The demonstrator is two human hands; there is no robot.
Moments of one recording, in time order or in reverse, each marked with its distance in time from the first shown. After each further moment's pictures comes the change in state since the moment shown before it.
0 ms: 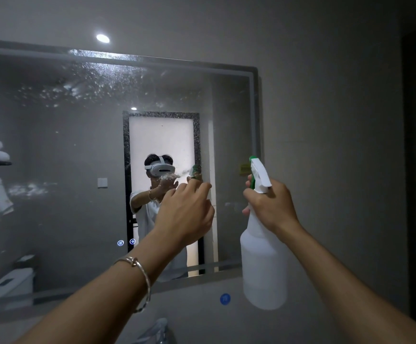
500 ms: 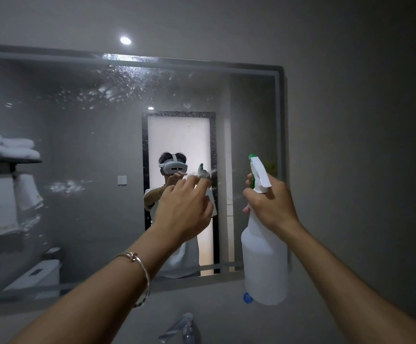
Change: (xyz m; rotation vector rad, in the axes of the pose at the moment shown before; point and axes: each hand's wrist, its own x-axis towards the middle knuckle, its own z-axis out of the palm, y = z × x) left_hand -0.019 -0.062 -0.026 0.077 -0.020 -0.053; right_hand -0.006 -0.032 0.059 -0.016 -0.014 -0.042
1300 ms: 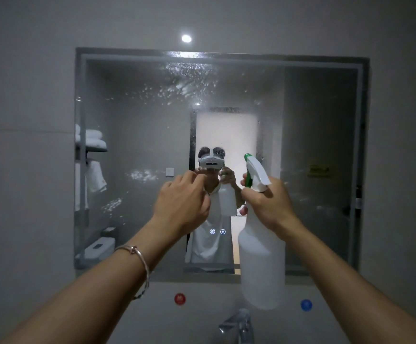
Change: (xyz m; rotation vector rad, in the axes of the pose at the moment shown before) left_hand -0.058 -0.135 -0.043 0.161 -0.015 -0.184; right_hand -0.021 -0.069 0.137 0.154 -0.238 -0.050
